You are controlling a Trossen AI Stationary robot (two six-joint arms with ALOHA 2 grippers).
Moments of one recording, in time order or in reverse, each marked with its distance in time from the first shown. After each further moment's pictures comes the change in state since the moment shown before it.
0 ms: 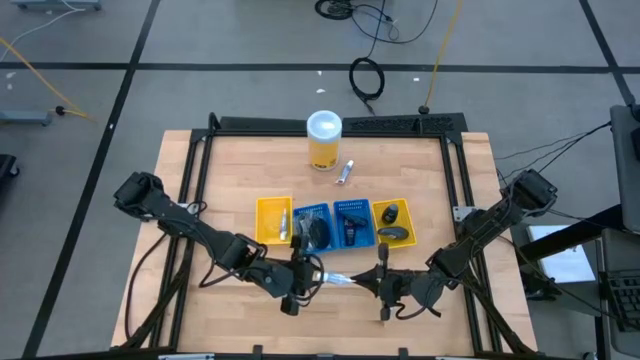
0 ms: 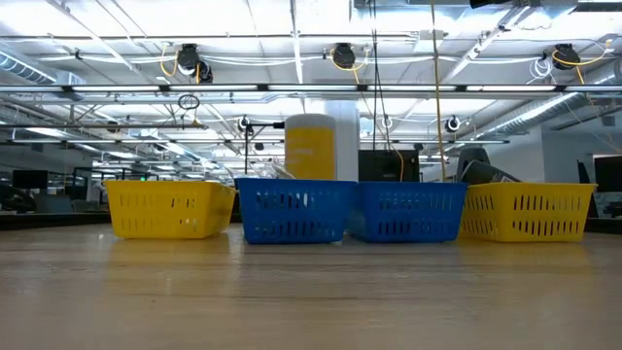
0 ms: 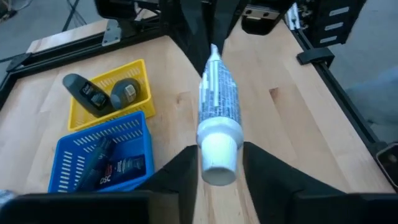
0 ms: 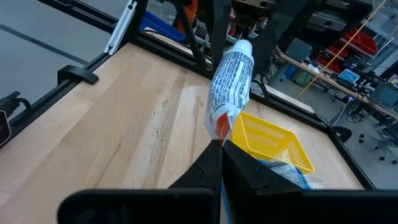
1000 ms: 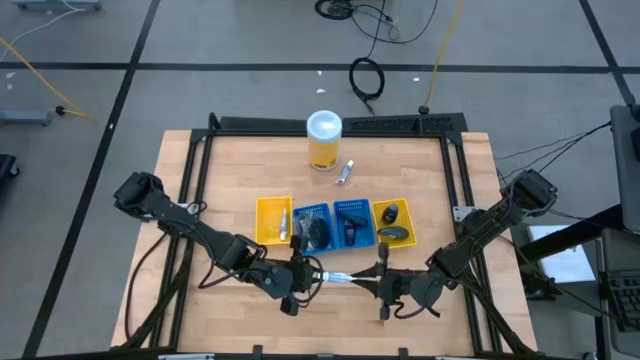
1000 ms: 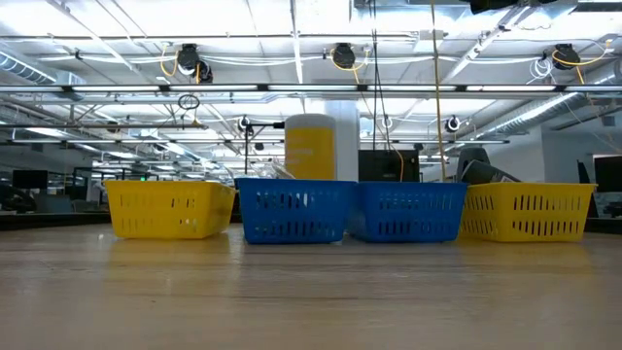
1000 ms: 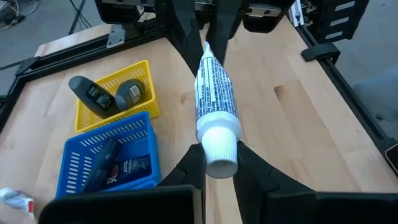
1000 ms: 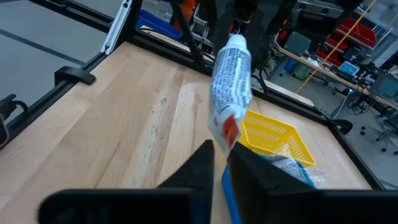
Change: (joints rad) left arm 0.000 0.000 0.000 0.001 -0.026 0.025; right arm 0.003 0.000 0.001 -0.020 0.003 0.045
